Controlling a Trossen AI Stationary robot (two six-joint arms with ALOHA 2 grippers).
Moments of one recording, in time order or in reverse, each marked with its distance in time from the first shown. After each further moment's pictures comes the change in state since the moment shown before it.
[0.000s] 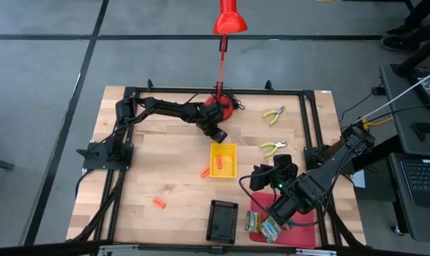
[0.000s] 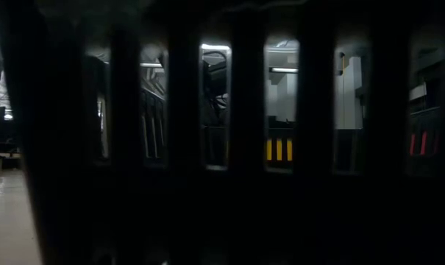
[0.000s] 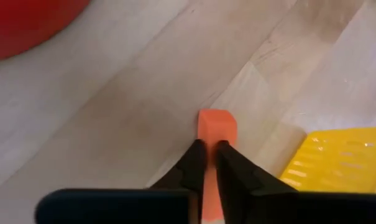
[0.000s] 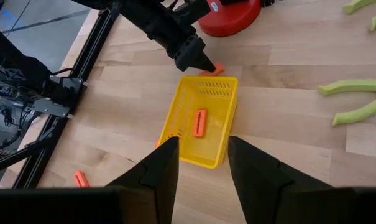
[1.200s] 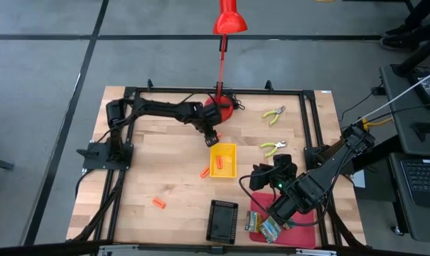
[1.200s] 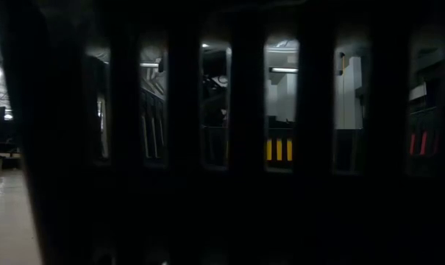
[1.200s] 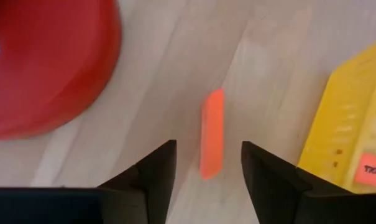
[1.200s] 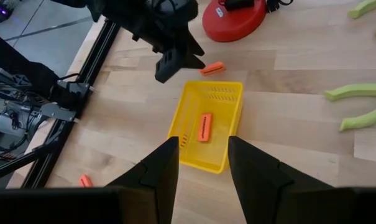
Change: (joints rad) left arm -0.038 -0.137 -0.002 -0.114 -0.197 0.417; right arm -0.001 0.000 0.000 0.012 0.027 -0.003
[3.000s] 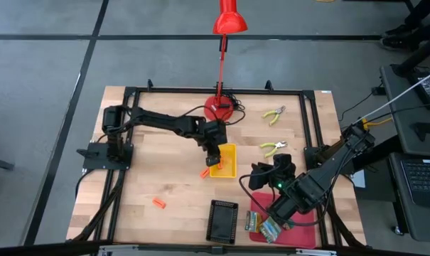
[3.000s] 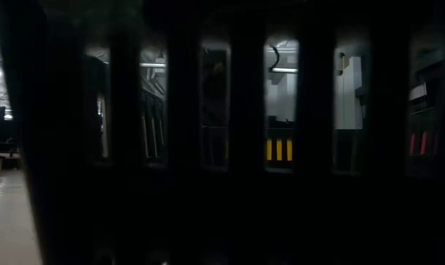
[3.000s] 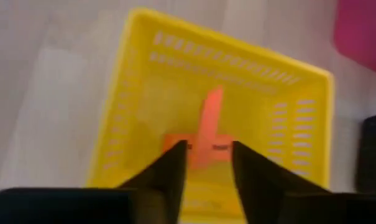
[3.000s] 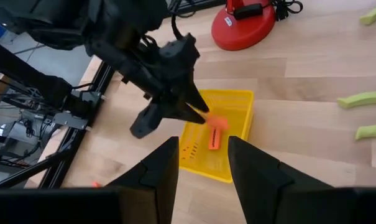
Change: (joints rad) left arm -0.181 -0.045 0.001 0.046 0.186 -0.065; right arm -0.001 0.000 0.000 0.022 0.050 -0.001
